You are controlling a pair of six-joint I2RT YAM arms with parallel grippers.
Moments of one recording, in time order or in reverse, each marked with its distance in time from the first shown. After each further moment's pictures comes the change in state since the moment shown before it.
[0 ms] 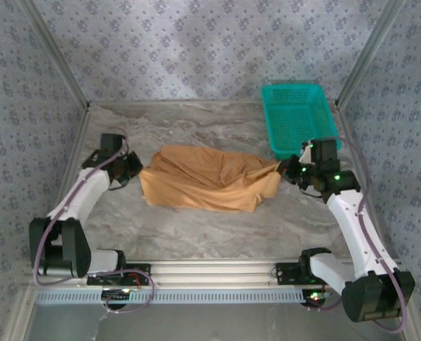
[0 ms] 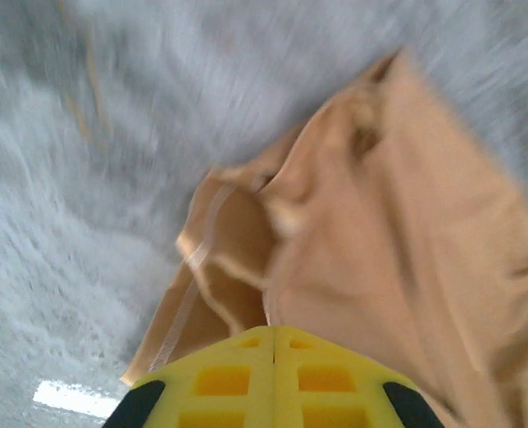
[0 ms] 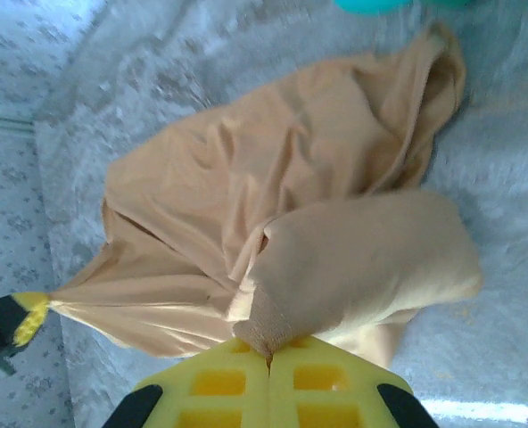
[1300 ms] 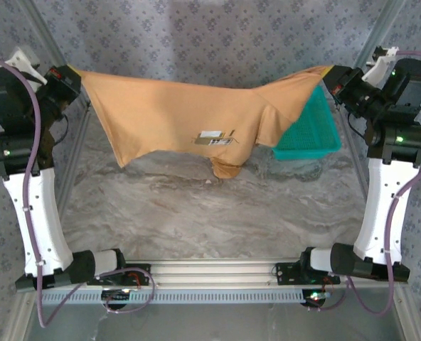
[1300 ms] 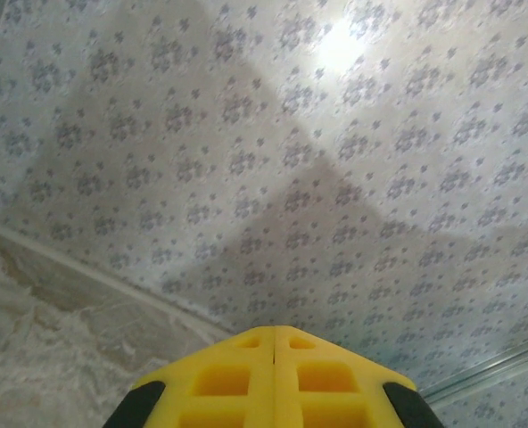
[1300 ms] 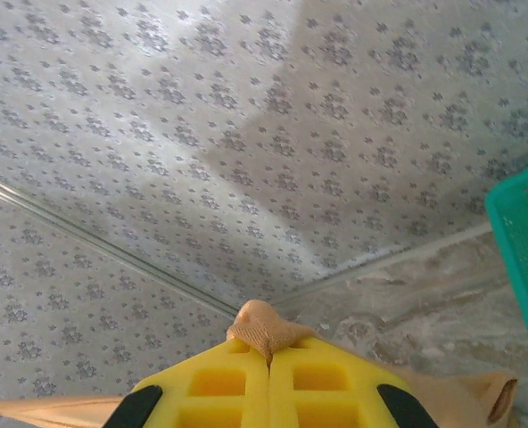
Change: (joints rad) left arm 0.197 -0.056 0.954 -0.200 0.134 0.019; right arm -0.260 0.298 0.942 -0.023 -0.216 0.048
